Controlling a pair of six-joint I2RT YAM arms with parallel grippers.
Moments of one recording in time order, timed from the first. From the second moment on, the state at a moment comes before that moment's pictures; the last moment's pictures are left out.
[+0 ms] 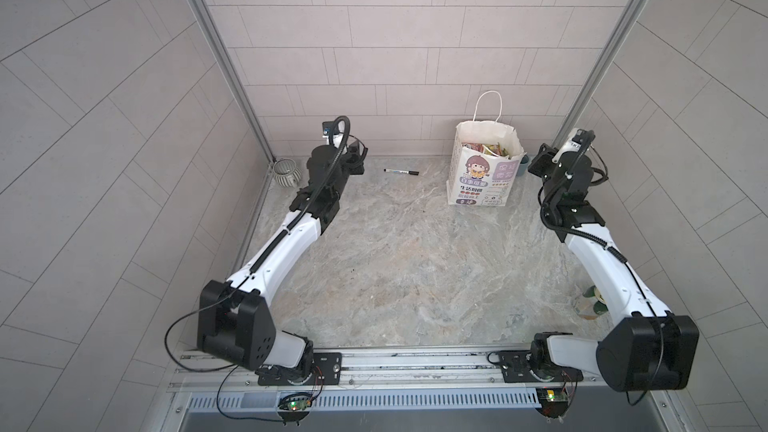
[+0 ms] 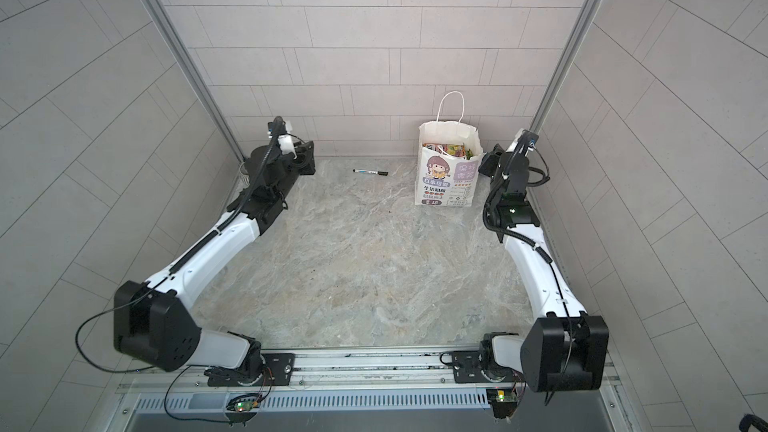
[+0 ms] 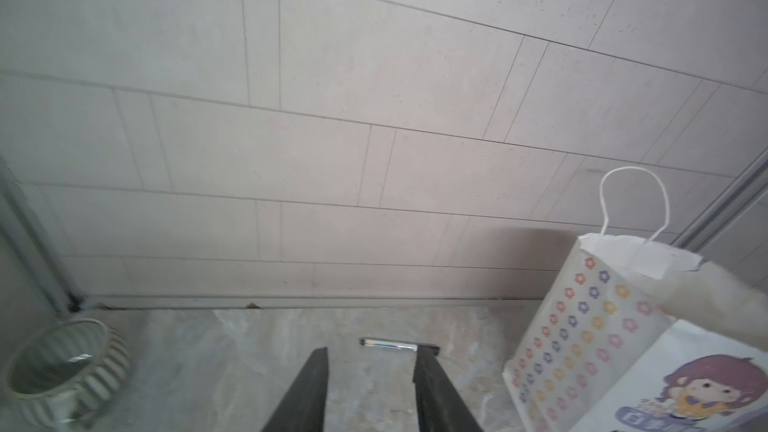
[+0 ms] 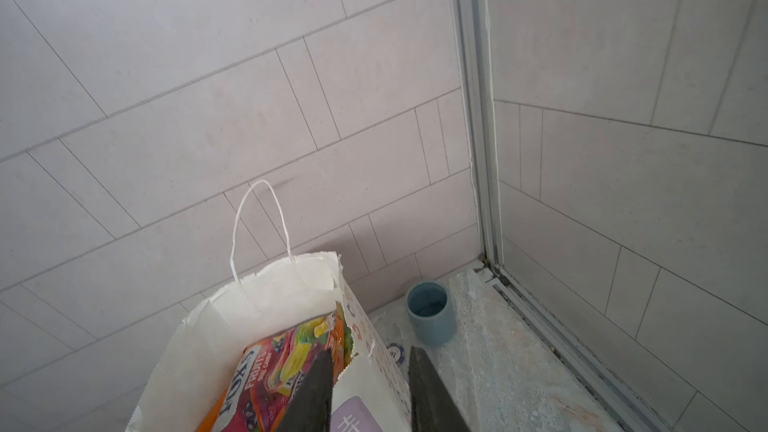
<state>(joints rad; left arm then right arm) -0.32 1.50 1.29 0.07 -0.11 -0.22 -0.06 1.31 1.18 0.00 0.23 0.36</state>
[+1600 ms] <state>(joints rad) -0.46 1.90 1.59 -0.17 0.08 -0.34 -0.25 2.61 2.54 -0.48 -0.83 0.31</state>
